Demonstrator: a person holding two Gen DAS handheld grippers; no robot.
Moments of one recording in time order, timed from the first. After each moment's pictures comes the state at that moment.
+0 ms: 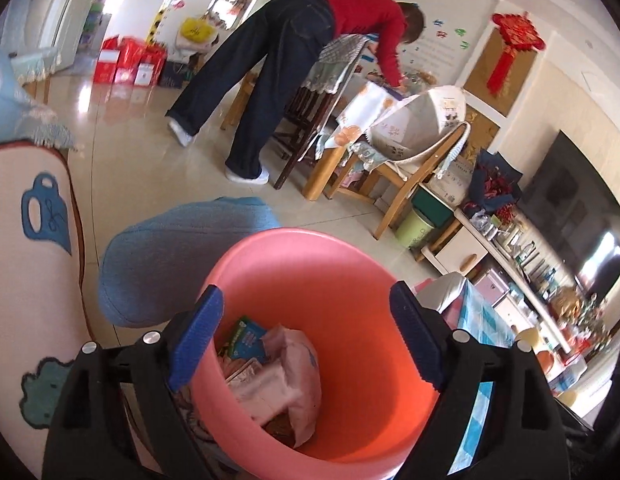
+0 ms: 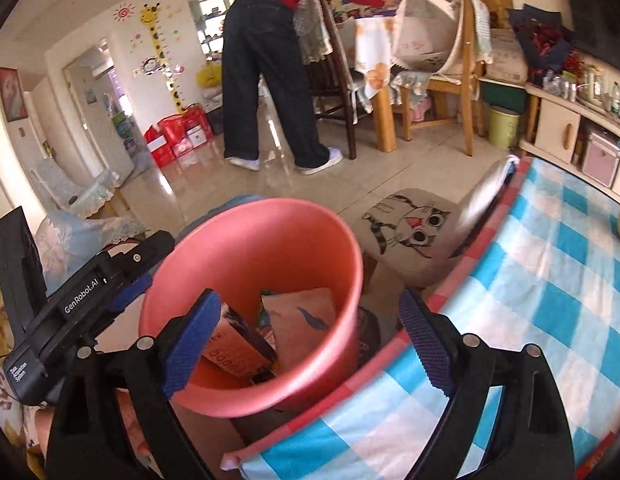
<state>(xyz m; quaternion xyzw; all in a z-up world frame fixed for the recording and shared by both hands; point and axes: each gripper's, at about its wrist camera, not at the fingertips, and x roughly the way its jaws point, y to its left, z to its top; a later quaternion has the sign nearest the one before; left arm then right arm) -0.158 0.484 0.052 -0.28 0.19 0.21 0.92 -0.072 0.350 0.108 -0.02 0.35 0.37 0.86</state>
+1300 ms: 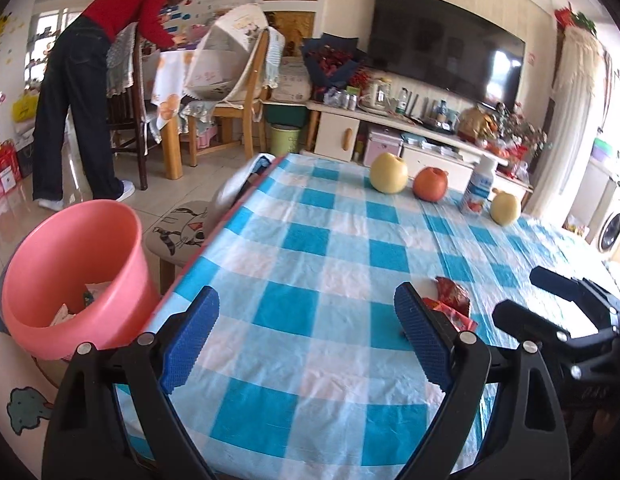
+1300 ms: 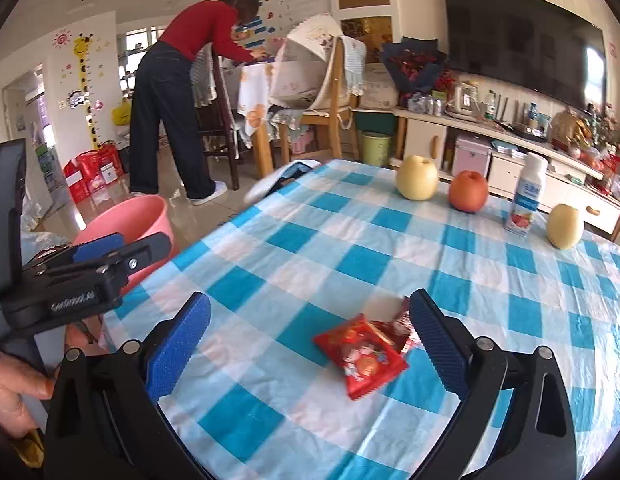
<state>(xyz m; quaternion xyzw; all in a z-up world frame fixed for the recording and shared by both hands) -0.145 0.200 0.069 -0.05 0.30 -0.01 0.95 -0.146 0.080 0.118 -0.01 0.30 0.20 0.93</state>
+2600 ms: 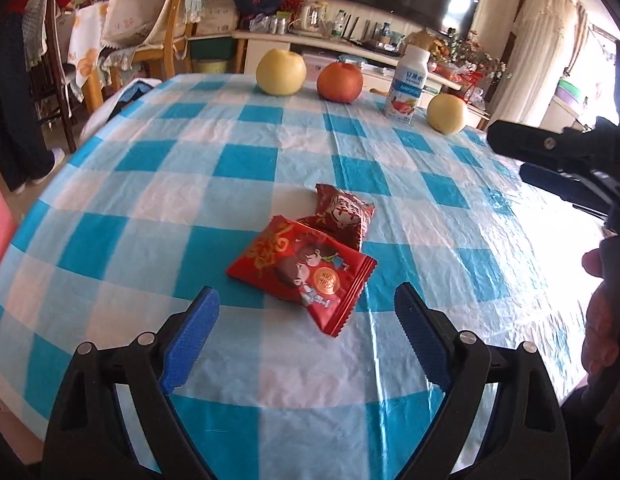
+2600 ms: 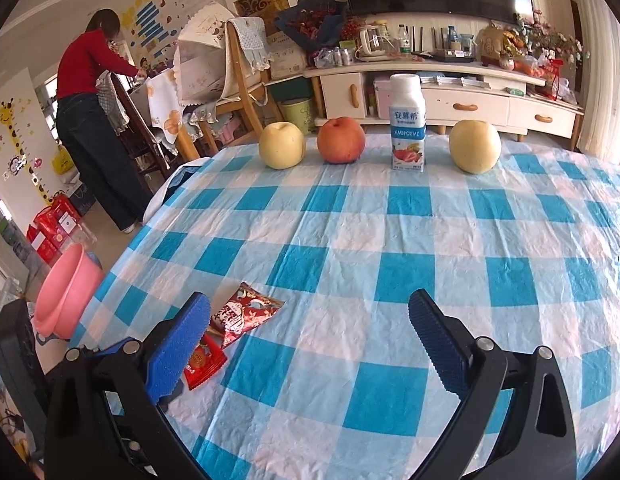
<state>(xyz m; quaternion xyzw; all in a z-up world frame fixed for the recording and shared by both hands) -0.100 0.071 0.000 -0.03 0.41 -0.11 0.90 -0.100 -0.061 0.106 0.09 0.37 0.10 0.92</state>
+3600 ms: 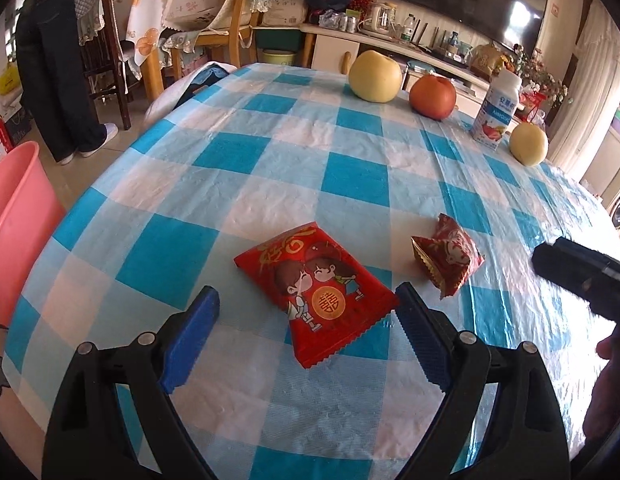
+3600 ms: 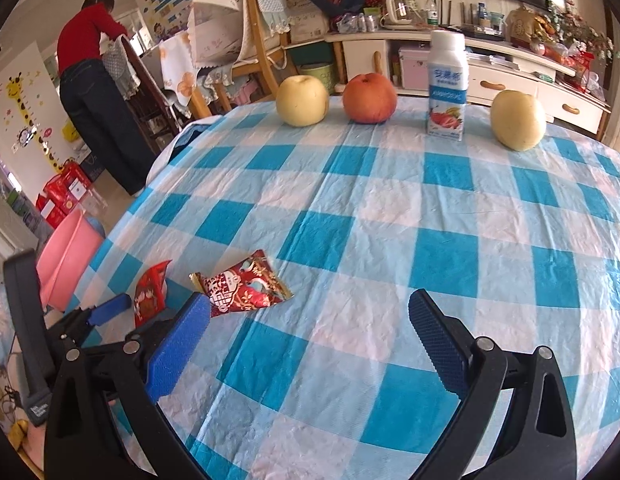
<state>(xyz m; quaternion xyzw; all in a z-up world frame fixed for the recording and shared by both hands) -0.069 0.125 -0.003 -0.06 0.42 0.00 0.91 -0.070 -0.036 0.072 0.07 0.43 0.15 0.89</state>
